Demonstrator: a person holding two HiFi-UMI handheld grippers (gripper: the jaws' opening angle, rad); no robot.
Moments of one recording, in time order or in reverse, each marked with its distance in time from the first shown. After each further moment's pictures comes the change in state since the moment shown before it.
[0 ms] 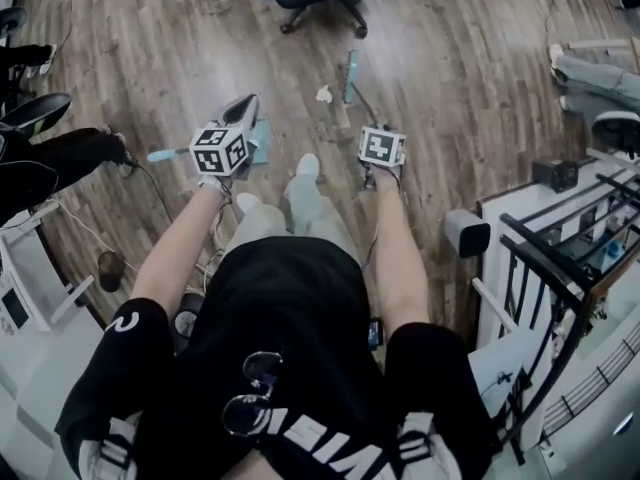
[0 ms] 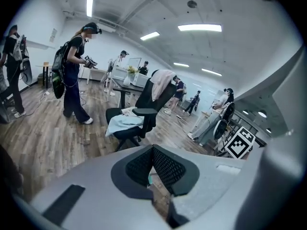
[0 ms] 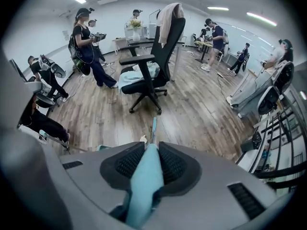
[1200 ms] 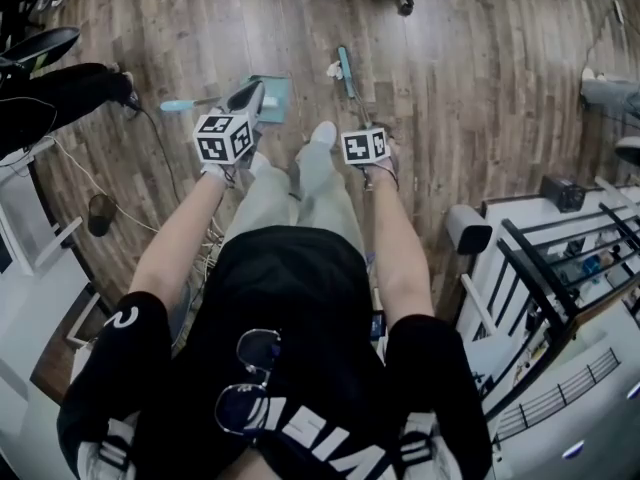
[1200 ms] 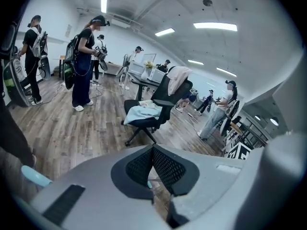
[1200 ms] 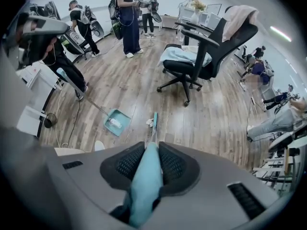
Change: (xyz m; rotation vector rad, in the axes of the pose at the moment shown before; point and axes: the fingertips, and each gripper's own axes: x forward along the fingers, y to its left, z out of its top) left arm -0.053 0.076 -0.073 -0.107 0.048 0.117; right arm 0.070 0.126 -0.084 -0.509 0.125 0.084
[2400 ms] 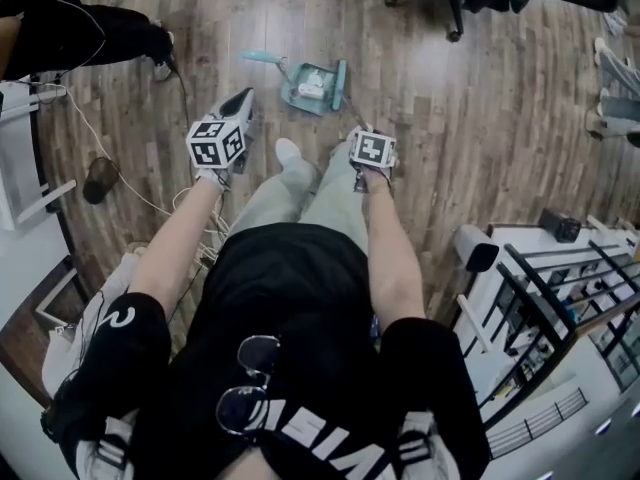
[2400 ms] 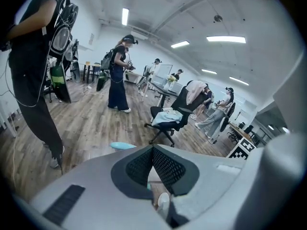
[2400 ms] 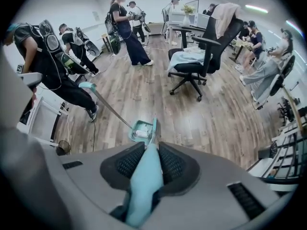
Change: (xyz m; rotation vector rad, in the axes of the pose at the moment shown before) left arm -0.241 0.183 -0.091 -0.101 -0.099 0.142; right arm -0.046 0.282 0.005 0.309 -0.097 0.275
